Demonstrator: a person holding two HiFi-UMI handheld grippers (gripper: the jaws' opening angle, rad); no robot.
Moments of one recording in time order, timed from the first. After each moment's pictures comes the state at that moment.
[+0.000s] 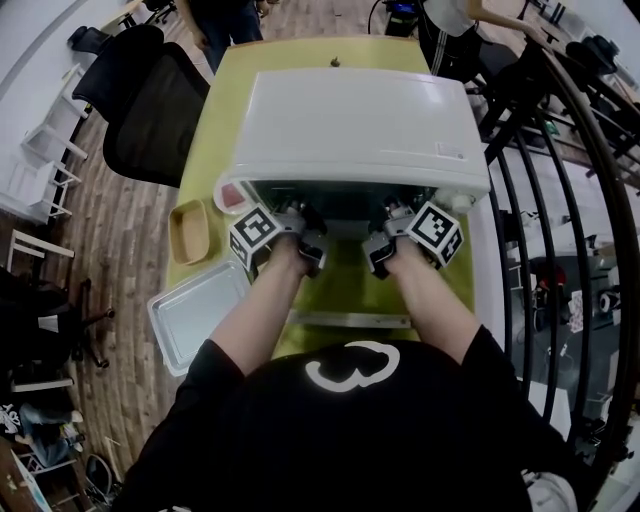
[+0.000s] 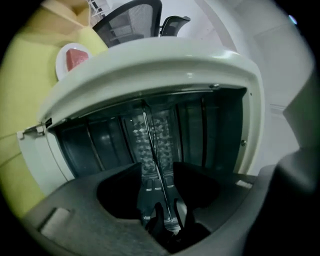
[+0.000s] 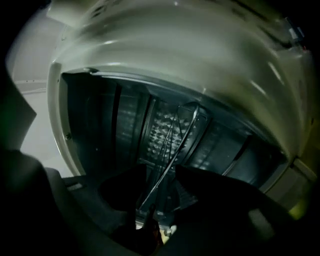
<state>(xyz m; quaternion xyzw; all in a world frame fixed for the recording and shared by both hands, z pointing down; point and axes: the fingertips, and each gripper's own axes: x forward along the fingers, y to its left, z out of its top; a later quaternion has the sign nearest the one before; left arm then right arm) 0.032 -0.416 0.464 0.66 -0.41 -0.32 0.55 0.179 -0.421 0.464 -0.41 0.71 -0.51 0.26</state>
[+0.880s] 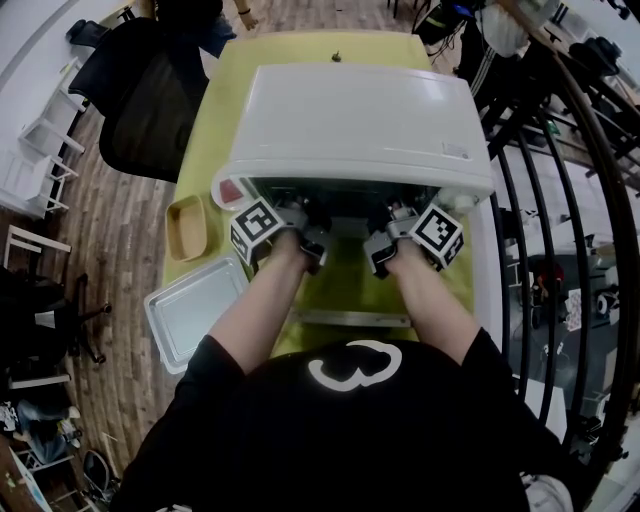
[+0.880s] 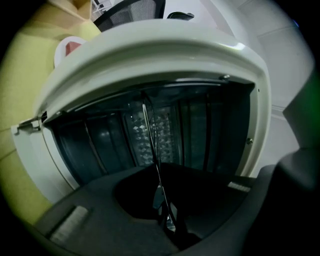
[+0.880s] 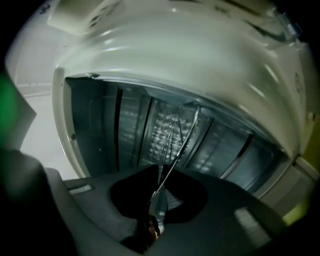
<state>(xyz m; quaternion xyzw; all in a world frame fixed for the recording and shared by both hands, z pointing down) 0.039 -0.421 0.466 0.66 -0.40 -0.31 0.56 0.180 -0.422 0.462 -0.40 0.72 -0.51 0.27</state>
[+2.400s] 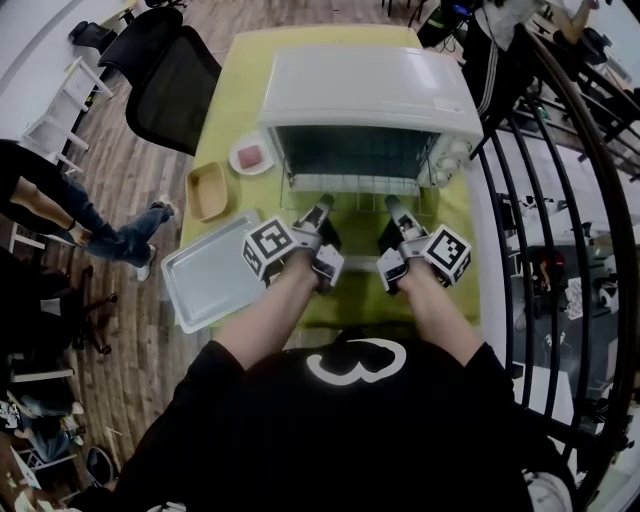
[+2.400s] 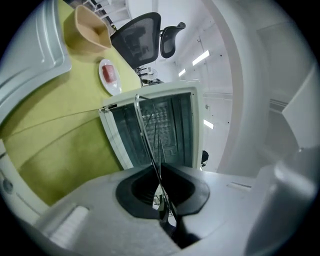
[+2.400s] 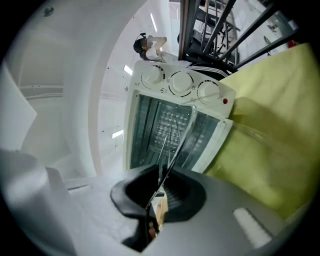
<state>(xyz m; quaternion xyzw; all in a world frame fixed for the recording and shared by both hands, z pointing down) 0.034 -0.268 0.473 0.66 -0.39 -0.27 0.58 0.176 -0.269 0.471 -0.40 0.70 -0.52 0.27</state>
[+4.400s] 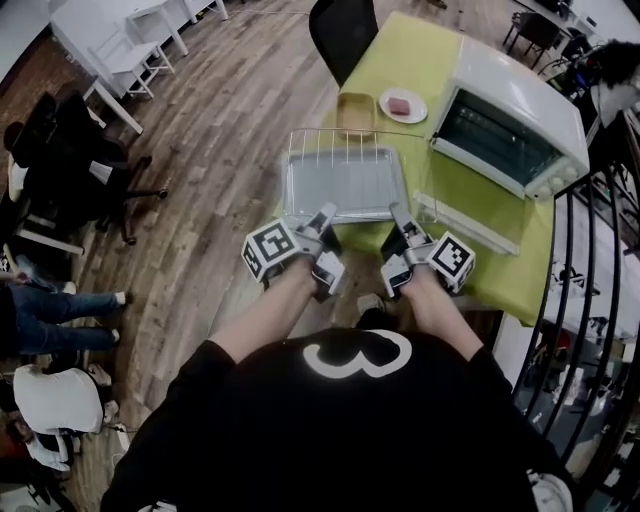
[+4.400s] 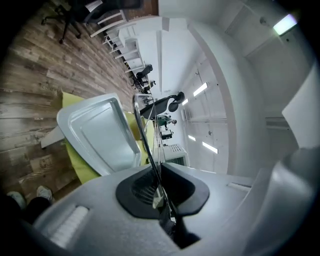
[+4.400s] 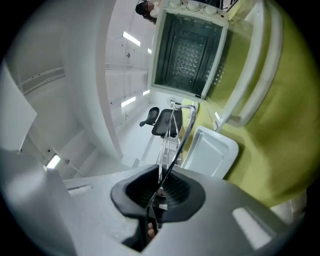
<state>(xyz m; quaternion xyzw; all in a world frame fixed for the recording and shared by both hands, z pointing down) -0.226 -0.008 0.482 0.59 -0.50 -0.35 0.52 -0.096 -0.066 0.487 -0.26 0.75 -0.58 0.17</state>
